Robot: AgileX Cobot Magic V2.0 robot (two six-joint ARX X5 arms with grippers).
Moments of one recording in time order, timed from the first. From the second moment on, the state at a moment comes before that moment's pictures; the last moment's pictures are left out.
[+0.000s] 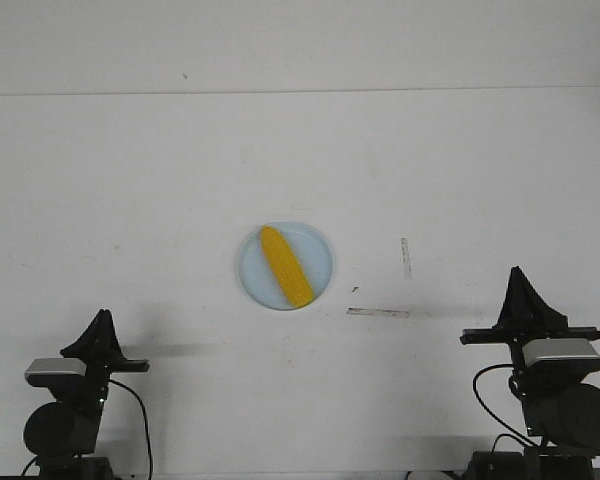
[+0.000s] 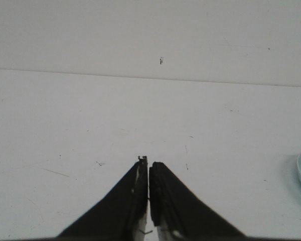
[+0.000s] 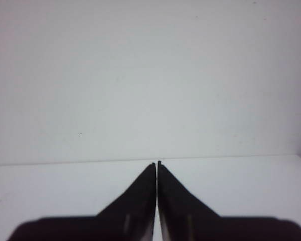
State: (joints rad) left arm -0.01 0.00 0.03 0.12 0.00 -0.07; right arm -0.05 0.30 0.47 -0.03 -0.08 0.08
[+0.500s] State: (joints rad) left arm -0.01 0.00 0.03 0.12 0.00 -0.07; right arm 0.00 0.18 0.34 -0.06 -0.08 0.08
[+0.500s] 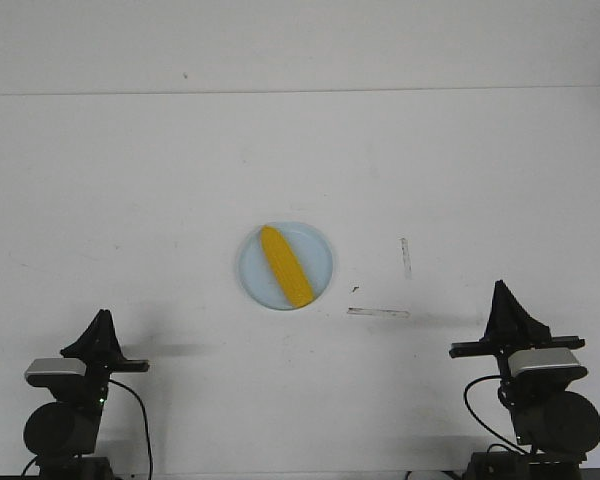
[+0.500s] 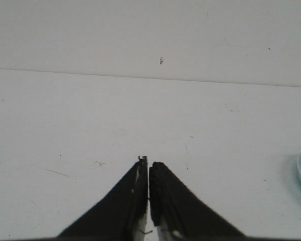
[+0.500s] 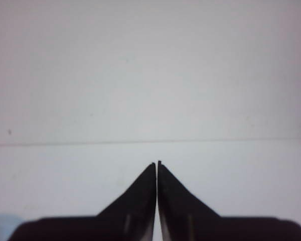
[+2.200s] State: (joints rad) left arm -0.01 0.00 0.03 0.12 0.00 -0.07; right arm 0.01 0.00 0.01 0.06 -0.07 0.08
